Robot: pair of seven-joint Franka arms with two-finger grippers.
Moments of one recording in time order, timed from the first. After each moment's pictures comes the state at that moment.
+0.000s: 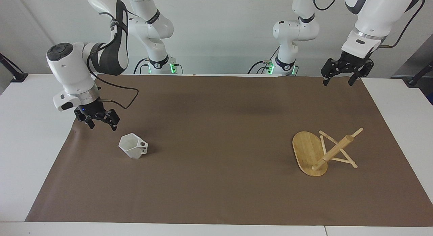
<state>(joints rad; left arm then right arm) -0.06 -0.13 -0.04 -1.72 0.01 1.65 -0.03 -0.07 0.14 -0.07 -1.90 0.01 2.19 -0.03</state>
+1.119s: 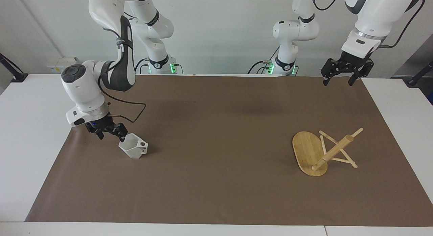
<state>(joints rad) -0.06 -0.13 -0.04 -1.72 0.01 1.65 -0.03 -0.07 0.24 -0.04 -1.90 0.01 2.26 0.03</state>
